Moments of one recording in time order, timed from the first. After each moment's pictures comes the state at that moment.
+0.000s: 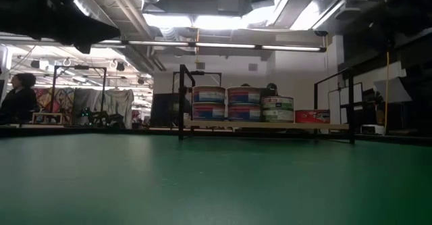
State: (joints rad) left arm -0.17 0.30 0.11 0.16 -0.43 0.01; right arm 0.32 0.24 0.35 -0.35 0.41 0.26
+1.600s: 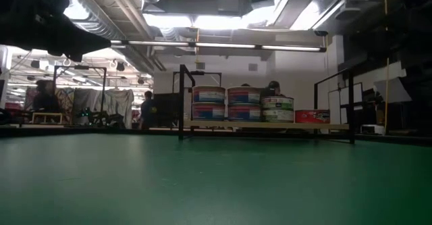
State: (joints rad) left arm -0.17 0.03 0.05 -0.06 -0.44 0.02; right arm 0.32 0.01 0.02 0.01 0.20 -0.02
